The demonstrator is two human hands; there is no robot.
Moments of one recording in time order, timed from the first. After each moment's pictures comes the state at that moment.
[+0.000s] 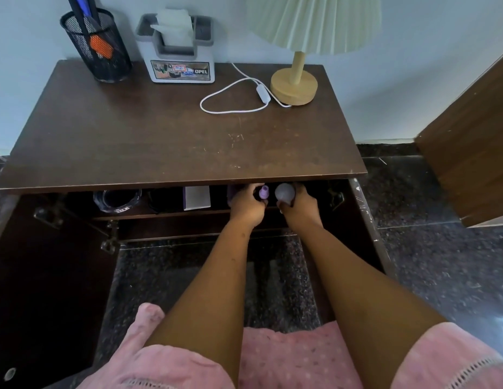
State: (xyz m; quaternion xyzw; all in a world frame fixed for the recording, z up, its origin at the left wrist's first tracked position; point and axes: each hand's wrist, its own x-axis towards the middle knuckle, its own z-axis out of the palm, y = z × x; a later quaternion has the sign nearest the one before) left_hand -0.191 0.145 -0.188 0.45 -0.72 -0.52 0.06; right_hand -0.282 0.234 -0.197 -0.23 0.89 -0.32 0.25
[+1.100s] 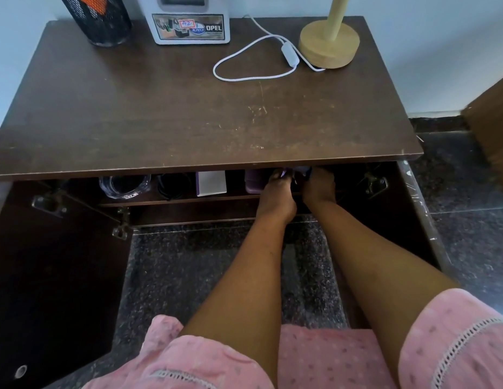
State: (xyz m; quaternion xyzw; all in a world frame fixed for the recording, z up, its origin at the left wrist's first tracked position) left_hand -0.204 0.148 -0.216 0.36 -0.84 -0.40 -0.01; right_hand -0.302 0.189 -0.246 -0.23 0.92 -0.27 0.18
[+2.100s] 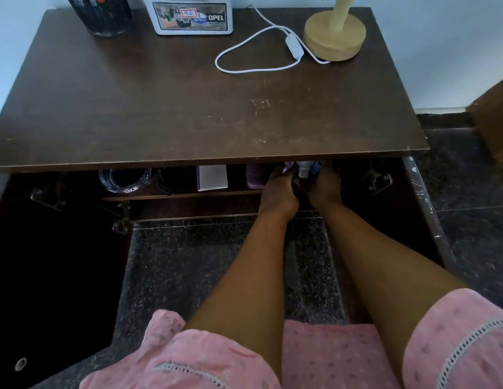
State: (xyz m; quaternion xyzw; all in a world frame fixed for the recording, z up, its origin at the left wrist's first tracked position) left_hand -0.204 0.149 -0.226 0.37 -0.81 -0.46 0.04; right_hand -0.308 0.202 -0.264 -0.23 0.89 -0.35 0.18
